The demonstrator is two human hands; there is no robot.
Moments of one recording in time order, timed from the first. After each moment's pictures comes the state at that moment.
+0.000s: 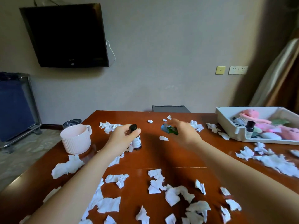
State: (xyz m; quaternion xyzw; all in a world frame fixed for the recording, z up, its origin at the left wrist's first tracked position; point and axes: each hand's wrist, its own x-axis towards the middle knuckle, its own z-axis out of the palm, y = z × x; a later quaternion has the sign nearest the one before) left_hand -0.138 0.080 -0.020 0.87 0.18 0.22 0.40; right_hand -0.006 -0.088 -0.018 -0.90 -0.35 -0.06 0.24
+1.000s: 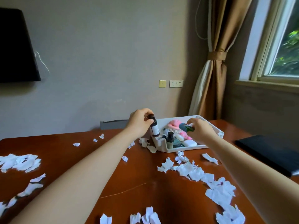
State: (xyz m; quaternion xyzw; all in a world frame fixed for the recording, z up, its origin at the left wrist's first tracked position) left_hand 0.059 -0.140 0.047 0.90 -0.01 0.23 0.37; right_hand 0.114 -0.349 0.026 -0.96 -0.11 -0.13 0.21
